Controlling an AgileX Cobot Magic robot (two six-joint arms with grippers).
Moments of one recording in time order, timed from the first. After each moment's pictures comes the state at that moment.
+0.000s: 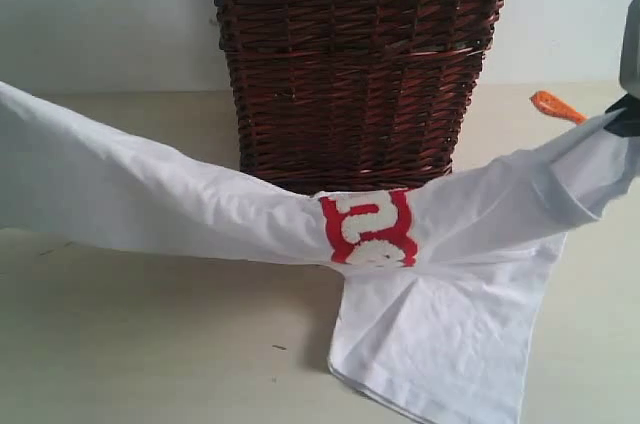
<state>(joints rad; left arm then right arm) 0.04 1.16 -0.92 -0.23 0.48 1.36 -0.04 1.23 -0.91 0.41 0.74 -1.54</state>
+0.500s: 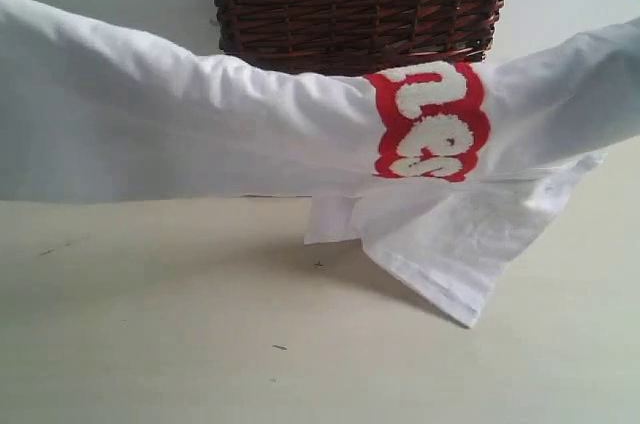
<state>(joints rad) 0.04 0.80 -0.92 -0.24 0.53 1.24 -0.04 1.00 -0.95 0.21 0.62 -1.26</state>
